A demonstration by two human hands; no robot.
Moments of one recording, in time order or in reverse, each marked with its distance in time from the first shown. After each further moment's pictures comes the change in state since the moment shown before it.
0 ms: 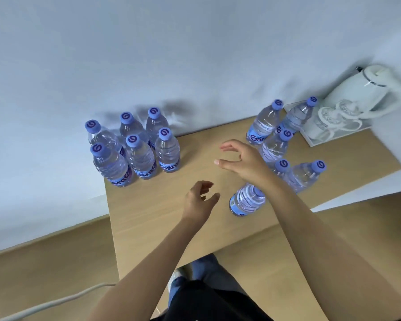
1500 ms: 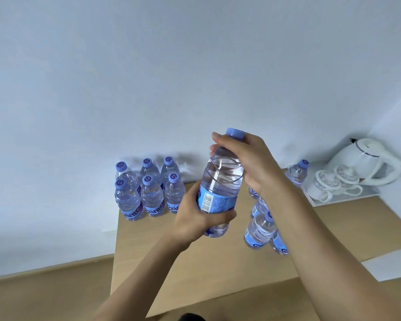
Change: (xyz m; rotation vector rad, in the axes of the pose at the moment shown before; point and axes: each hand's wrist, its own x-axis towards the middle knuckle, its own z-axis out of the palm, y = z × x) left_hand -0.069 0.154 -0.036 -0.246 -0.138 0.314; right_hand -0.026 -0.153 -0.086 0.731 -0.057 -0.055
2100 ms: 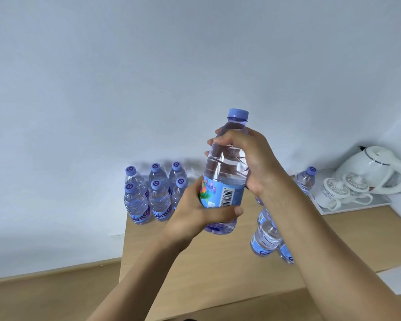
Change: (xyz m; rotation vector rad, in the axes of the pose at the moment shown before) left_hand -0.012 0.041 -0.011 -0.123 -0.092 0.018; right_hand -0.011 -0.019 0.019 0.132 -0.164 -0.040
